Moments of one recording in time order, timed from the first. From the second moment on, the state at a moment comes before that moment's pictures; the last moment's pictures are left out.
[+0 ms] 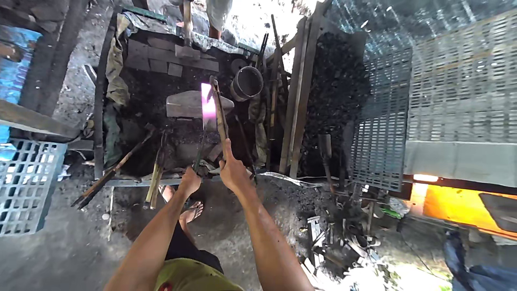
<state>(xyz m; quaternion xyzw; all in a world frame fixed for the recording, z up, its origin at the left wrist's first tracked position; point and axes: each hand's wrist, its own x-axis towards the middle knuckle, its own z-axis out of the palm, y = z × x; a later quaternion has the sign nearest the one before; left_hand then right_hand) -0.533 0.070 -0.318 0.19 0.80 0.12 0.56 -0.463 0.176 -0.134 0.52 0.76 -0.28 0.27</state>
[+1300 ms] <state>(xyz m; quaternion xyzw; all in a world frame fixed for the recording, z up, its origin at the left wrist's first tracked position) -0.543 0.079 -0.322 0.19 0.80 0.14 0.55 -0.463 0.184 -0.144 0.53 0.75 -0.30 0.25</state>
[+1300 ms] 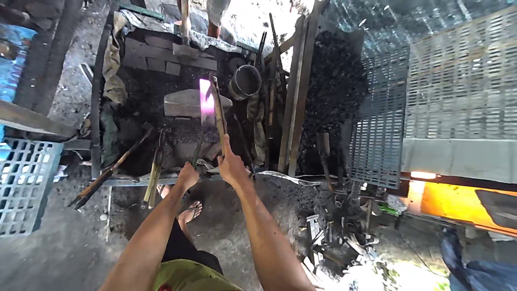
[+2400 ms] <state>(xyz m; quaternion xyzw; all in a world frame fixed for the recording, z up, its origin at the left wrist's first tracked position) -0.553 0.095 -0.325 0.20 0.80 0.12 0.56 -0.449 0.181 -0.195 0.53 0.76 -0.30 0.21</state>
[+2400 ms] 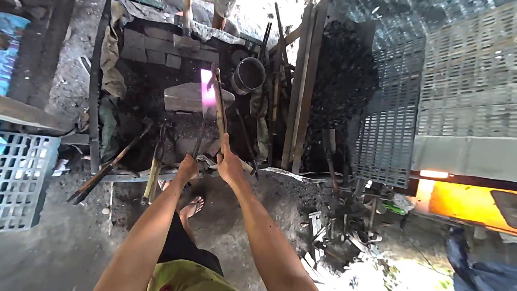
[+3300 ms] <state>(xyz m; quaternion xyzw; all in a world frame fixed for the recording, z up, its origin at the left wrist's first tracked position) -0.553 0.098 -0.332 0.18 0.80 0.14 0.56 -0.455 0.156 -0.192 0.56 0.74 -0.29 0.24</state>
